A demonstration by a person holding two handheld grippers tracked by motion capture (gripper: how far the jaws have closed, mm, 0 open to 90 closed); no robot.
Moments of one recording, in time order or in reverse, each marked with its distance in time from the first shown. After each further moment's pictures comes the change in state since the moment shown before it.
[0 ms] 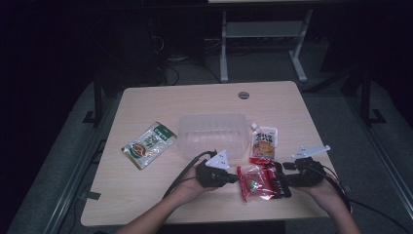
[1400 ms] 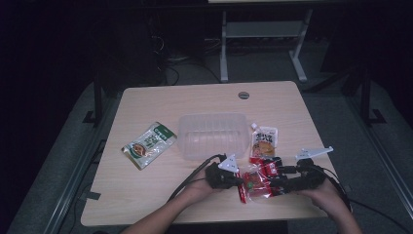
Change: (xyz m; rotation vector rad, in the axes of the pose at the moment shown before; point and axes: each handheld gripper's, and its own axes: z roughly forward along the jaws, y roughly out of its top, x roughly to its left) left arm 0.010 -0.015 0.035 0.079 -0.007 -0.001; right arm -0.008 -0.012 0.009 -0.018 0.176 0.126
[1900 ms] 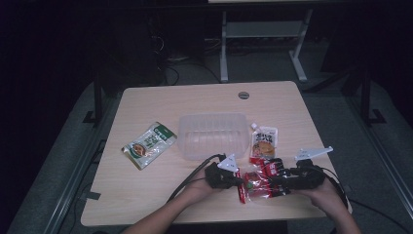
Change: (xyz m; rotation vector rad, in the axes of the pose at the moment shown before) left arm 0.001 -0.001 0.000 -0.005 -0.006 -0.009; right arm 0.006 0.003 -0.005 -0.026 0.051 -0.059
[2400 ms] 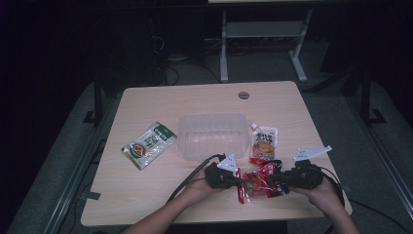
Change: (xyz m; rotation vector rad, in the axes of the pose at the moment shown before) left arm 0.000 -0.001 0.000 -0.012 -0.001 -0.010; right arm 0.007 0.006 0.001 -0.024 0.072 -0.067
